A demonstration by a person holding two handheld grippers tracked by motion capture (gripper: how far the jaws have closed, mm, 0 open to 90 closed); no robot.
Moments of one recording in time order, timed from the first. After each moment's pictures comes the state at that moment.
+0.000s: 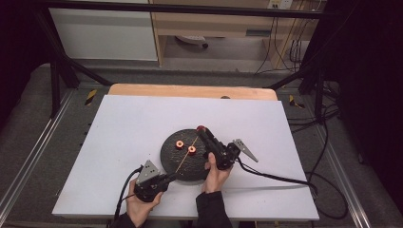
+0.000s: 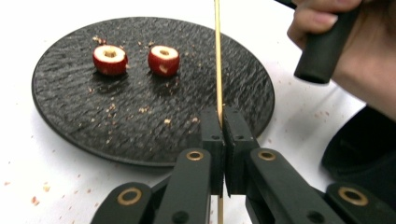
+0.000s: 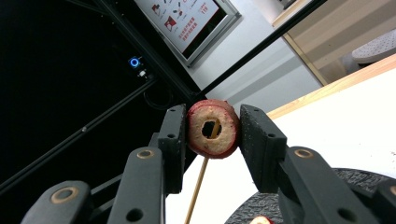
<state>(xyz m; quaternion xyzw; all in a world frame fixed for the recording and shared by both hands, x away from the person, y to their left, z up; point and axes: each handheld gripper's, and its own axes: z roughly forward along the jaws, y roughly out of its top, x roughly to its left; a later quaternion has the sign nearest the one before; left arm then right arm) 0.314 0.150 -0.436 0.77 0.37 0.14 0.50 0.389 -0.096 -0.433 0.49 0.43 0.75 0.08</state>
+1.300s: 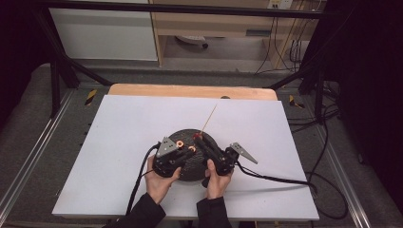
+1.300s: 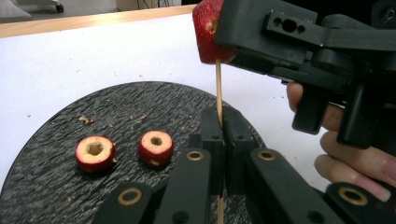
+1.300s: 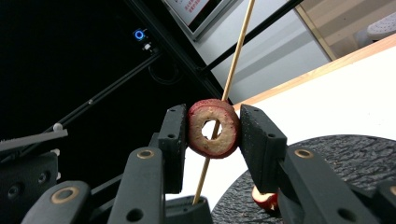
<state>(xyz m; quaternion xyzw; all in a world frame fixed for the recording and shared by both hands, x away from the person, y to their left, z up) 0.365 0.105 -0.400 0.76 0.37 0.15 0.51 0.376 -0.096 -0.436 0.48 0.48 0.73 0.05</state>
